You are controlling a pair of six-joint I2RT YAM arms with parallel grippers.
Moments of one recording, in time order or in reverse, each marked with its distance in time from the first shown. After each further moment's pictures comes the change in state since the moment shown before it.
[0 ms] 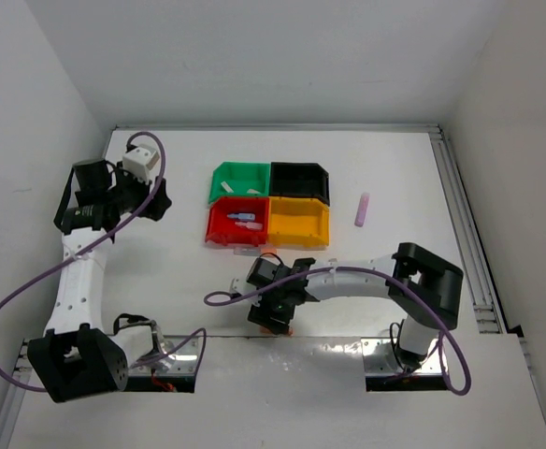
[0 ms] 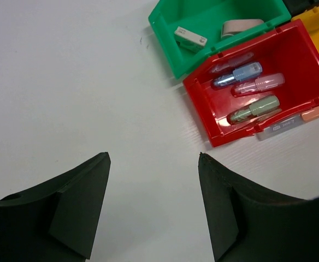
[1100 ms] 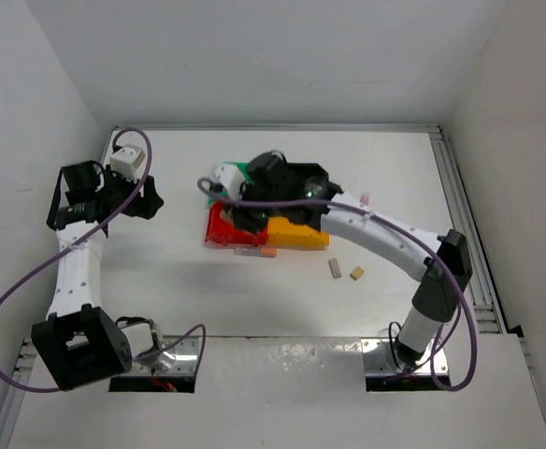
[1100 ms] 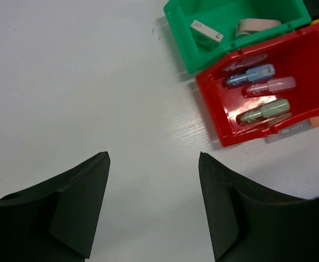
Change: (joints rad) left arm 0.112 0.053 -0.024 0.024 0.074 -0.001; right arm -0.228 -0.028 0.520 -0.118 0.042 -0.126
